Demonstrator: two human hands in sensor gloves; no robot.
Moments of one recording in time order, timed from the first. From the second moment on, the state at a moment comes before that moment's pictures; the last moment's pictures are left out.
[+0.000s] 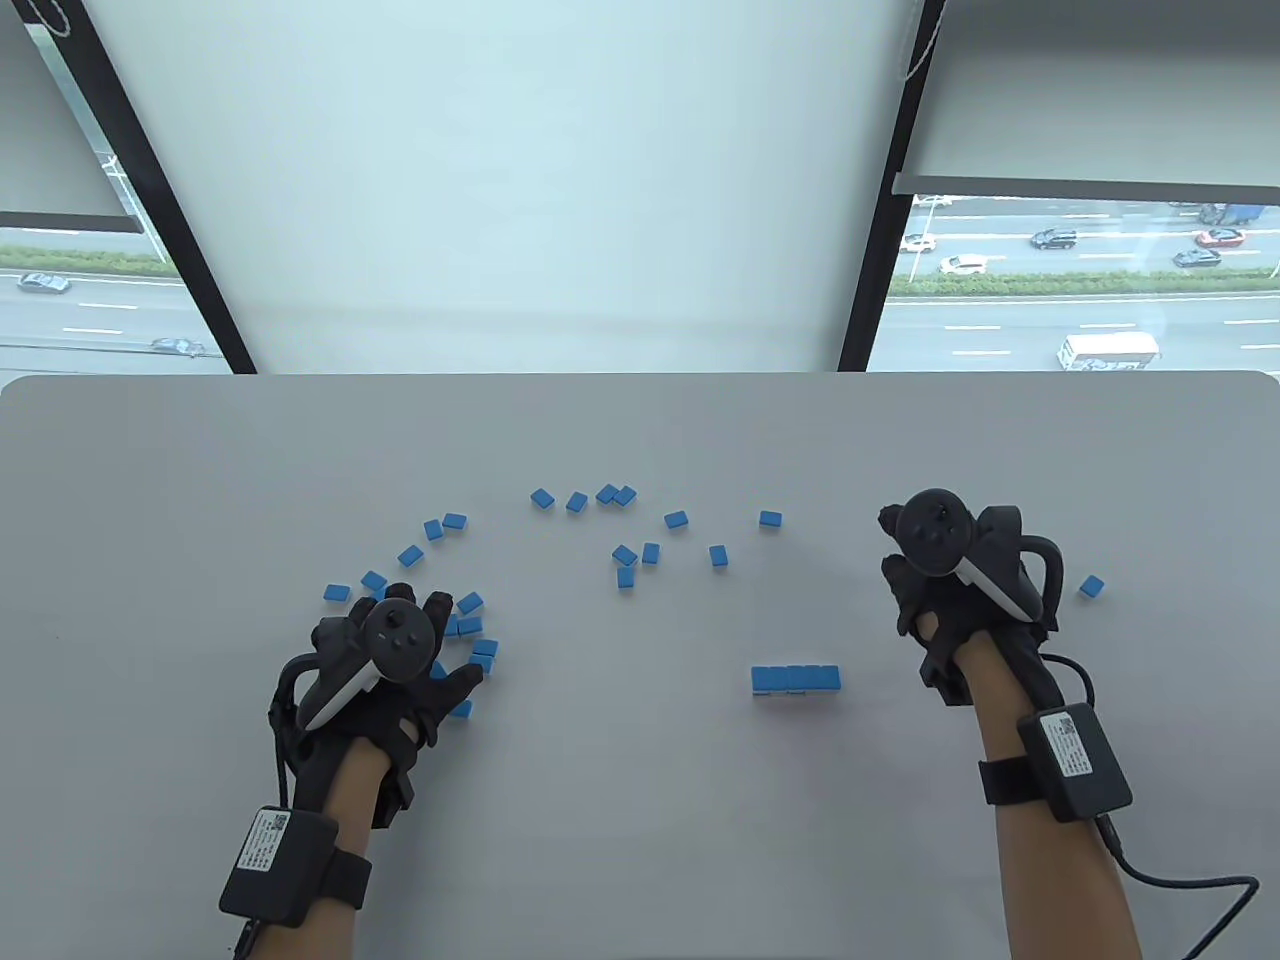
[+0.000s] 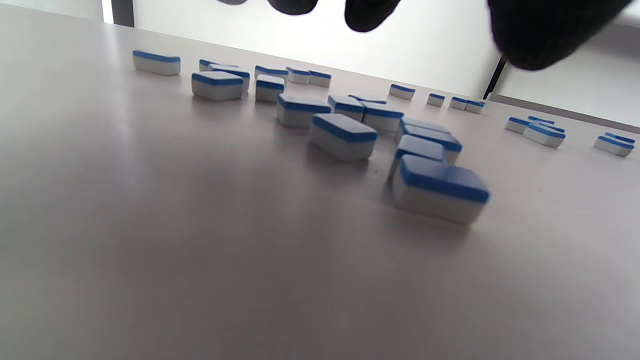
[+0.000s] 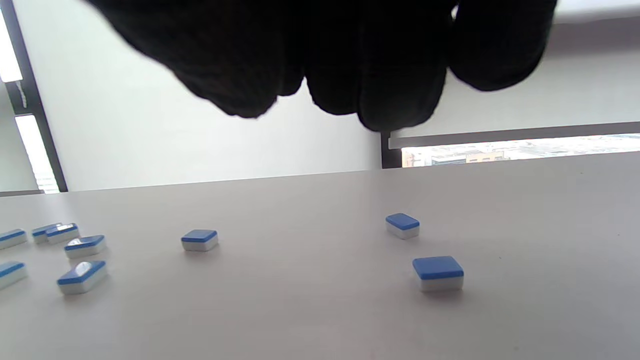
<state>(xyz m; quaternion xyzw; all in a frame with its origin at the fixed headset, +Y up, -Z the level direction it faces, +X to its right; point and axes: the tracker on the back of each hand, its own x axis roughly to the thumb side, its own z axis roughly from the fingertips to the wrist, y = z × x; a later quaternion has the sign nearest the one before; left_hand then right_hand) -0.275 -0.741 -0.364 -0.11 0.00 0.08 0.99 0.246 -0.671 -0.437 -0.03 -0.03 1.00 0.06</state>
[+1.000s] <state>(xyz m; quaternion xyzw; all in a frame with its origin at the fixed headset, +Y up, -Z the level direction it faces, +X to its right) -0.277 -0.742 -0.365 -0.12 0.01 0.08 0.99 0.276 -0.743 -0.468 -0.08 0.10 0.99 0.02</state>
